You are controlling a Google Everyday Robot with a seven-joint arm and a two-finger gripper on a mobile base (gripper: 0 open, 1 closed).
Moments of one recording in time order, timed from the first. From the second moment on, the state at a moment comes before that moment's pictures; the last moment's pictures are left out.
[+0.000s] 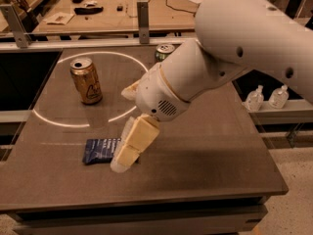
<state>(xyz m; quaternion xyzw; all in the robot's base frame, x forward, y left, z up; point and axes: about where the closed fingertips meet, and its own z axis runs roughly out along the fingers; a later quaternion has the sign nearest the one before) 0.421 0.060 0.908 -0.65 0.65 0.27 0.27</state>
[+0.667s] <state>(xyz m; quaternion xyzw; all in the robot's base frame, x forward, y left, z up) 0.418 0.083 0.879 -0.66 0.67 0.22 0.26</state>
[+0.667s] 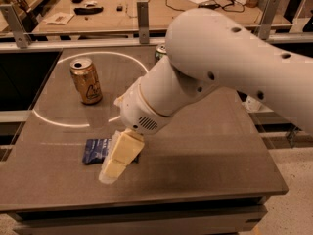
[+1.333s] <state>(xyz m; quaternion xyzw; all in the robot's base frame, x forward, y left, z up) 0.421 0.091 0.858 -0.68 0.64 0.22 0.27</state>
